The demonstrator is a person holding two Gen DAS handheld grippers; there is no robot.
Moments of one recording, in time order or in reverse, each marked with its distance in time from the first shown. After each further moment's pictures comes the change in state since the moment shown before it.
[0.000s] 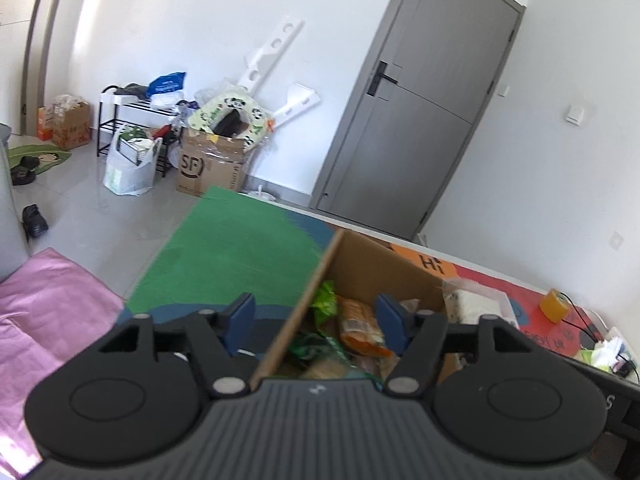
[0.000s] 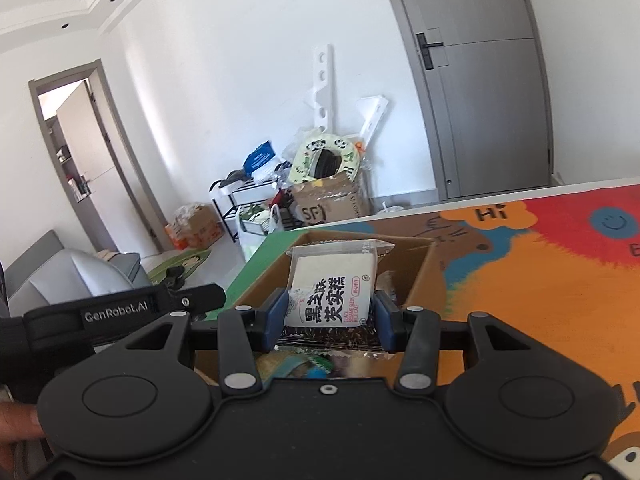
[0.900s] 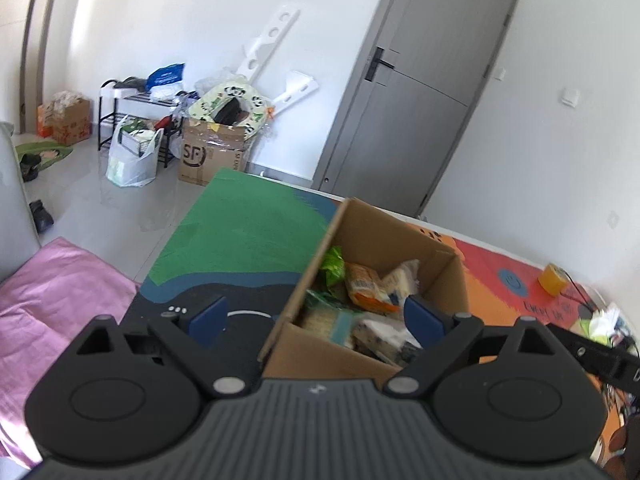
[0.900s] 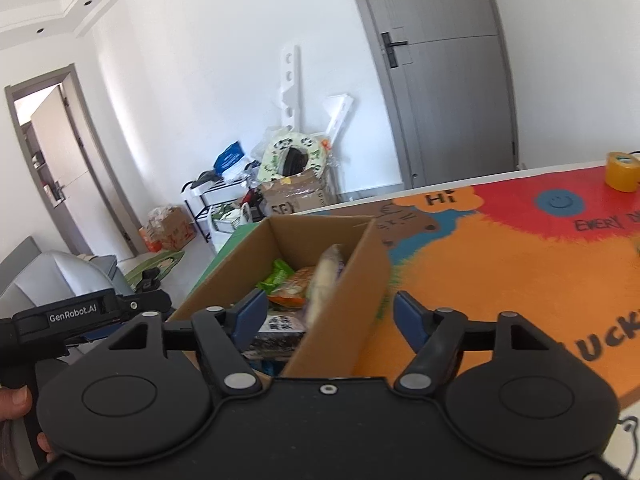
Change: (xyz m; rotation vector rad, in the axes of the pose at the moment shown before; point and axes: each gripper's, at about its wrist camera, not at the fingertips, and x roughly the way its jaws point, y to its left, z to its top) left arm -0.029 0.000 -0.019 0.045 0.046 -0.006; right arm -0.058 -0.019 -0.022 0.045 -0.007 -0.107
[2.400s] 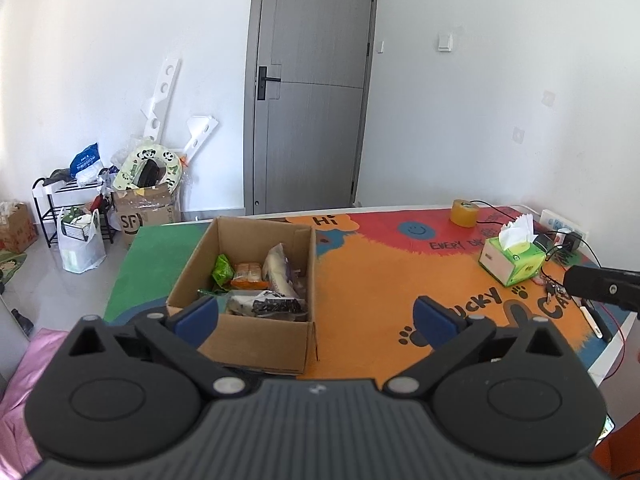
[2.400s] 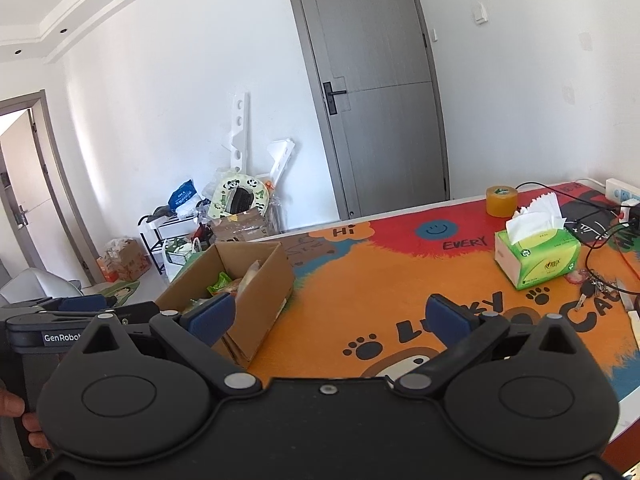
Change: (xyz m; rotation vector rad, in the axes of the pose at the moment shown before) left arm -0.101 -0.105 -0.049 0.344 -0.055 -0.129; right arm -0.159 -0.041 -0.023 0.002 -0.119 -0.159
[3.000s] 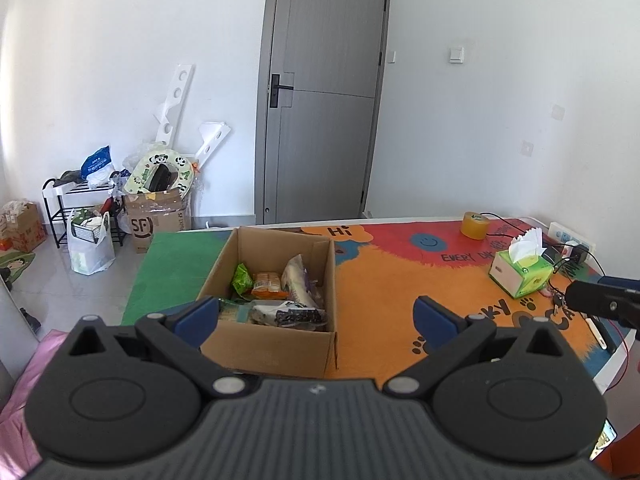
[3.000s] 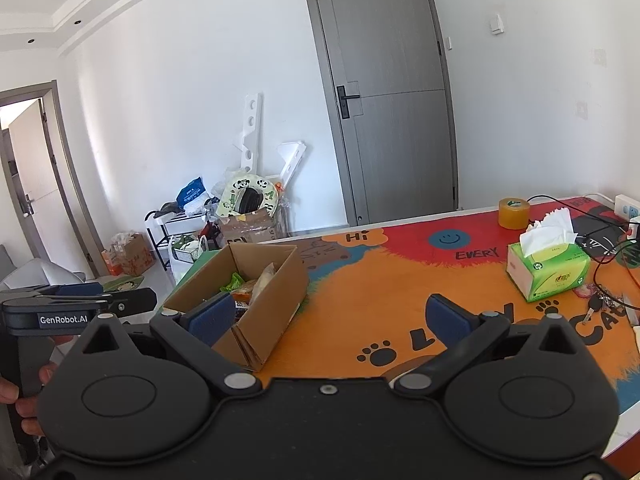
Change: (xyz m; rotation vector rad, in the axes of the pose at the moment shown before) left arm -0.011 0.018 0.006 -0.019 -0.022 0.021; right arm -0.002 0.018 0.003 -0.043 -0.009 0.014
